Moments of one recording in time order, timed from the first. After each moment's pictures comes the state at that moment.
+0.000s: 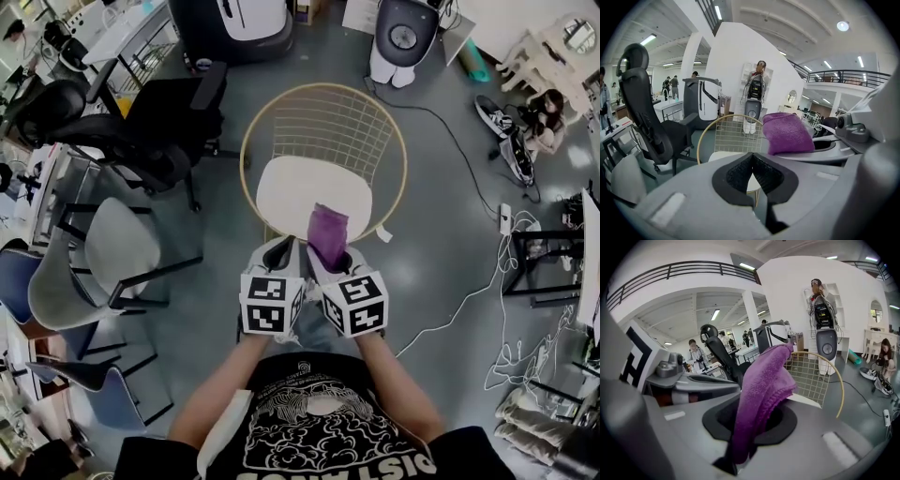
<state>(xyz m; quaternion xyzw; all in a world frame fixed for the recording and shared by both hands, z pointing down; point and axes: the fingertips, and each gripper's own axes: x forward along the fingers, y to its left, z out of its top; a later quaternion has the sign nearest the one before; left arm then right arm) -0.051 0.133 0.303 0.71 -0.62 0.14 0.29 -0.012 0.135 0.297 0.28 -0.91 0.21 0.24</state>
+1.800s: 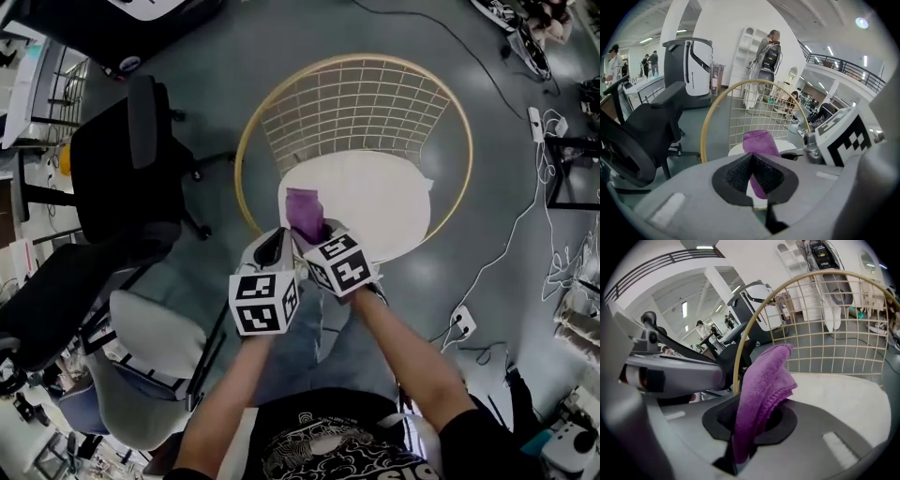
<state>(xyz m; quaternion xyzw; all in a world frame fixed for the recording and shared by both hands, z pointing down) -0.194 -0.024 0.444 0.72 -0.52 0.26 0.38 -0.180 -0.017 0.498 0.27 -0.83 0.39 0.29</state>
